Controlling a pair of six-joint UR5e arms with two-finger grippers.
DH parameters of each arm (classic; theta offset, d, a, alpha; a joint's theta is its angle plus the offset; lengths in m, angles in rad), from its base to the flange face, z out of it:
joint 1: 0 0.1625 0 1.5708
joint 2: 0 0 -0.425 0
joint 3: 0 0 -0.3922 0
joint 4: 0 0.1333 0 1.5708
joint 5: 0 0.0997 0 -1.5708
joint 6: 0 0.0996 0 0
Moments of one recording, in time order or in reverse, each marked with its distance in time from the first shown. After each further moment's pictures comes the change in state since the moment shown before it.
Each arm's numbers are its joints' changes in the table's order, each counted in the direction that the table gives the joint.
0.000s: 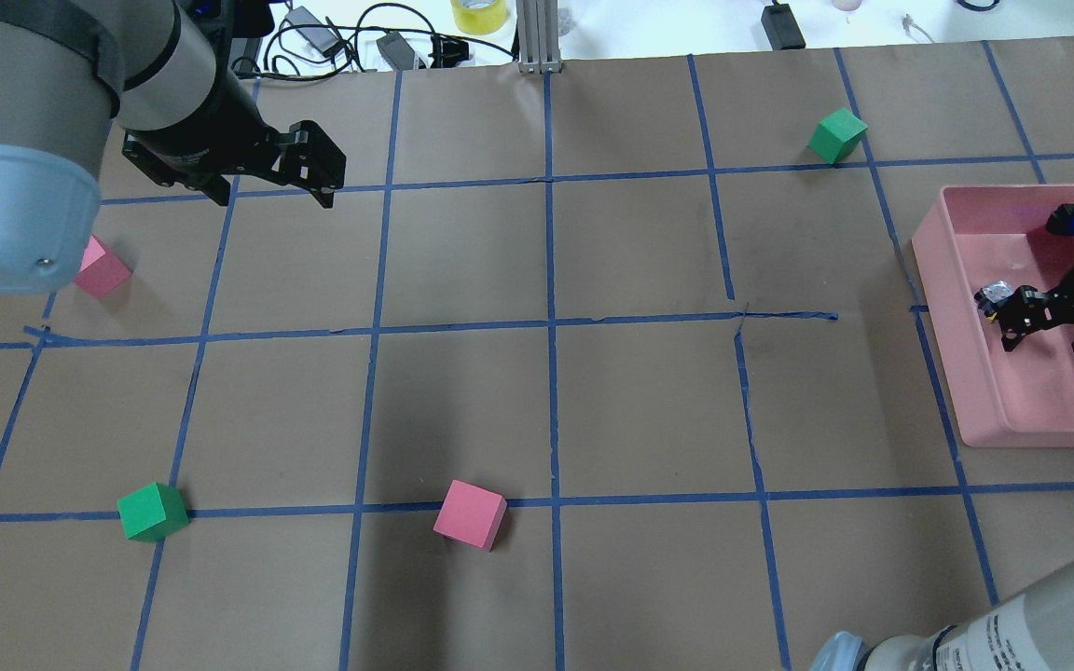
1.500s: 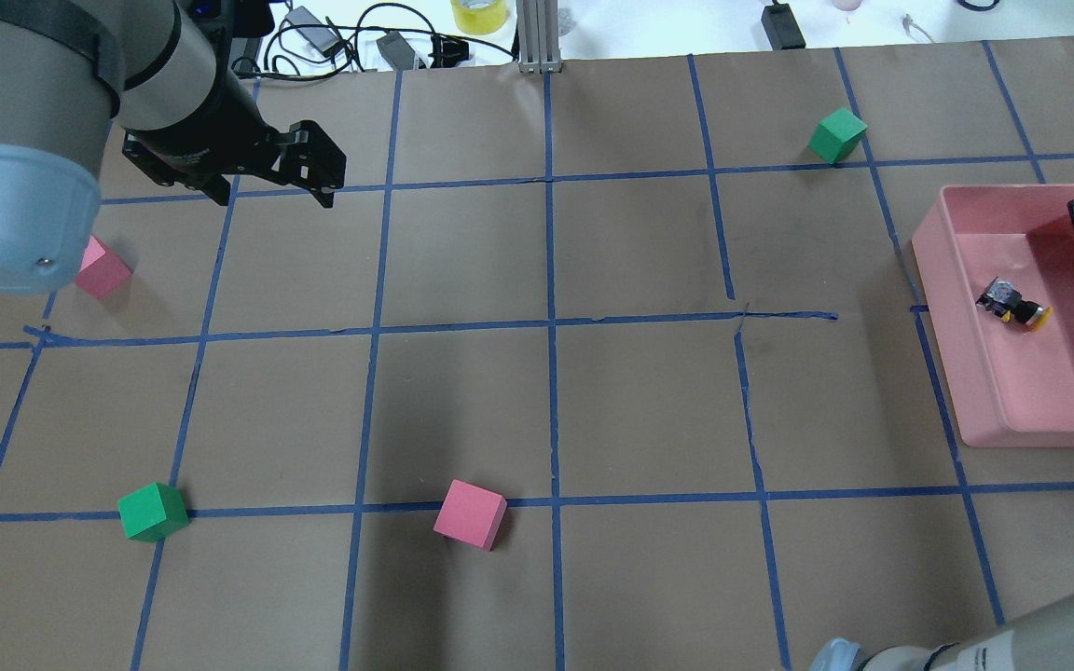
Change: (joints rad) left arm 0.000 0.000 0.000 0.000 0.000 0.000; right arm 0.033 -0.099 -0.213 0.291 0.069 0.092
